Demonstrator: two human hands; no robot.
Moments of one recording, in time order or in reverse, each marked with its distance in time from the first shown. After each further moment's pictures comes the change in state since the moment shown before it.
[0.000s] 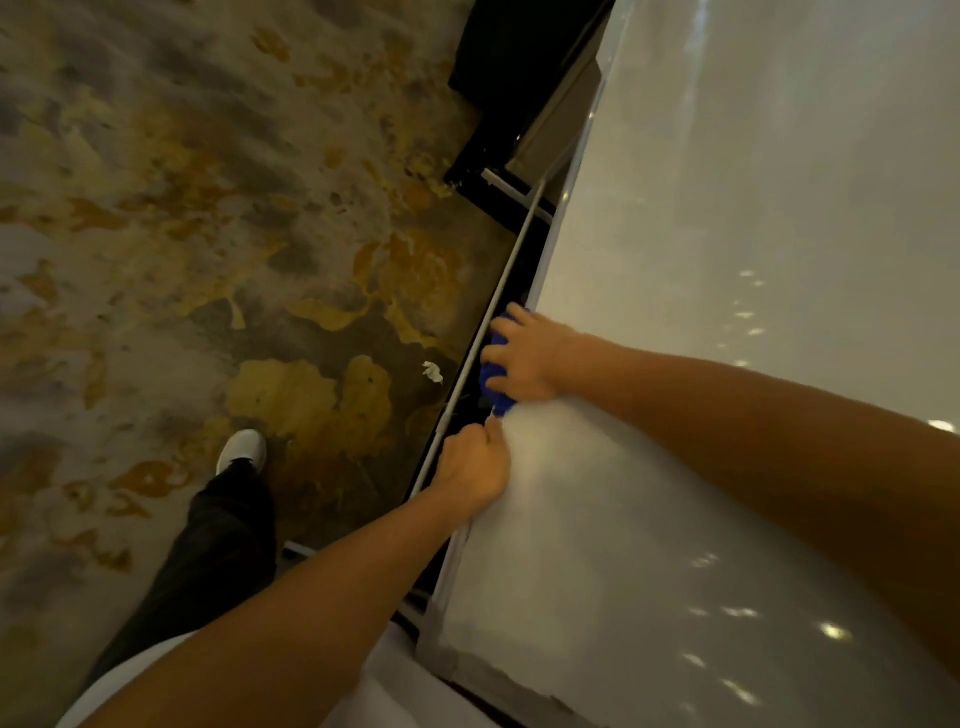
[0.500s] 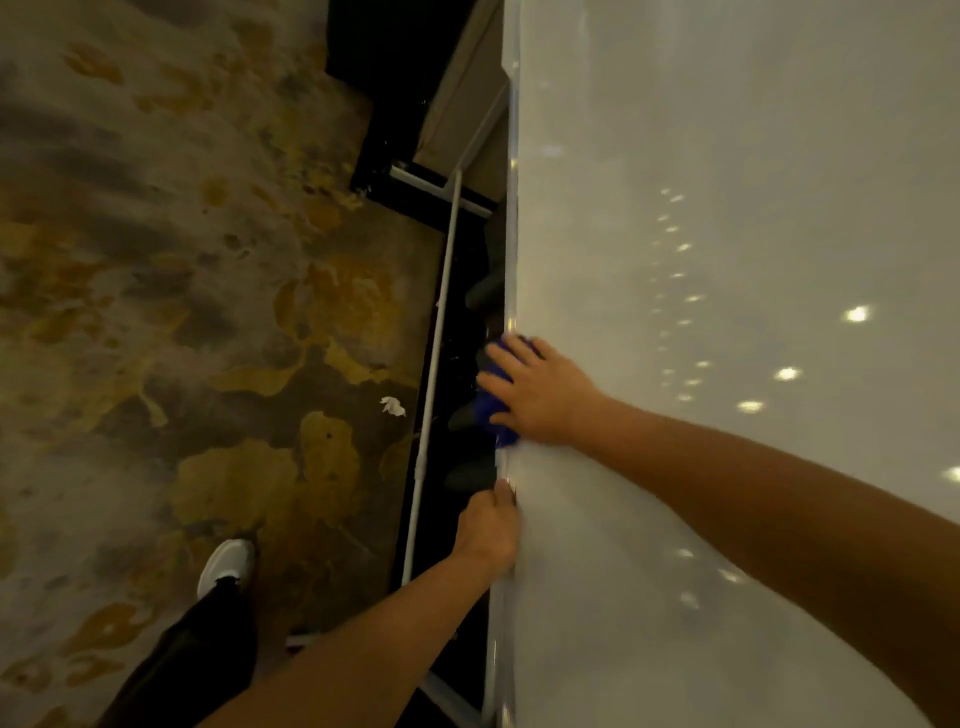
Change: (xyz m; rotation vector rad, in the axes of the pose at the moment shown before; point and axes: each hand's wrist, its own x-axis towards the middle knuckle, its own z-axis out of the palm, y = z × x) left_hand 0.086 0.051 -0.014 -0.157 -0.275 -0.190; right_hand 0.035 0.082 -0.018 0.058 0.092 0.221
